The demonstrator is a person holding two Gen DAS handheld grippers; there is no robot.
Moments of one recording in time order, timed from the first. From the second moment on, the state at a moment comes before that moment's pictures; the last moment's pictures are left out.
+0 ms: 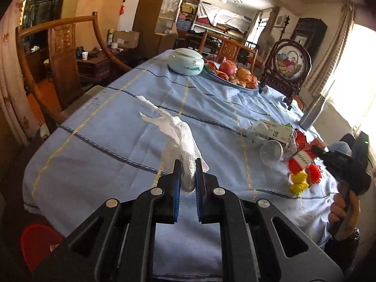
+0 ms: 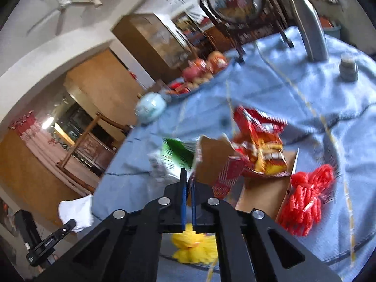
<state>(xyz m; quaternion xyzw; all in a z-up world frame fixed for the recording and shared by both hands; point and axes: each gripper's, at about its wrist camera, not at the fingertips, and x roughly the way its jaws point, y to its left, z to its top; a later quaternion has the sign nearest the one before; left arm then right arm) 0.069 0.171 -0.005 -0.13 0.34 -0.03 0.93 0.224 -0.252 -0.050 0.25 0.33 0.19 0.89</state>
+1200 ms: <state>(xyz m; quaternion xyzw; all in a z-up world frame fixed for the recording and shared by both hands) -0.142 0.407 -0.126 -0.37 0.38 0.31 0.79 0.087 0.051 -0.001 0.05 0.32 0.51 0.80</state>
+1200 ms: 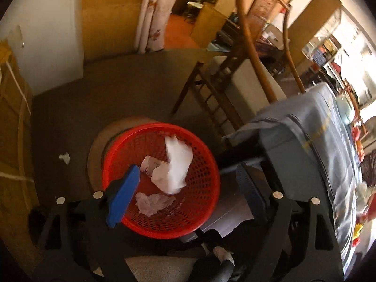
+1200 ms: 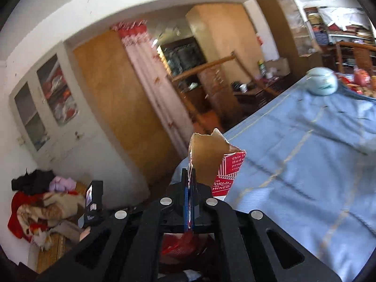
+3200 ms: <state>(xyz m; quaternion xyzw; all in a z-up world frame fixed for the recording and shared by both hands) 0.032 0.123 -0.036 -0.07 0.40 0.06 0.91 0.086 -0.276 -0.033 0.14 0.22 0.09 0.96</state>
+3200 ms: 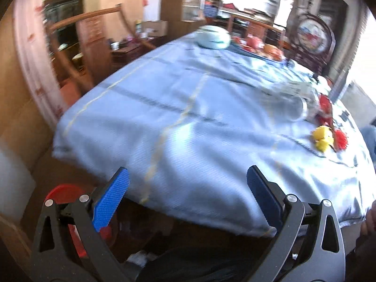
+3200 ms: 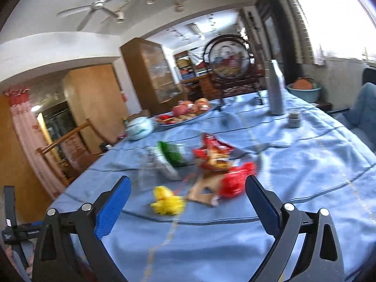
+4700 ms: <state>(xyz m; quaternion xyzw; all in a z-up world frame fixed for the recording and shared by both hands) 0.190 0.019 -0.045 0.00 0.44 -0.06 0.90 0.143 -0.368 -0.072 0.22 0.27 0.04 0.93</state>
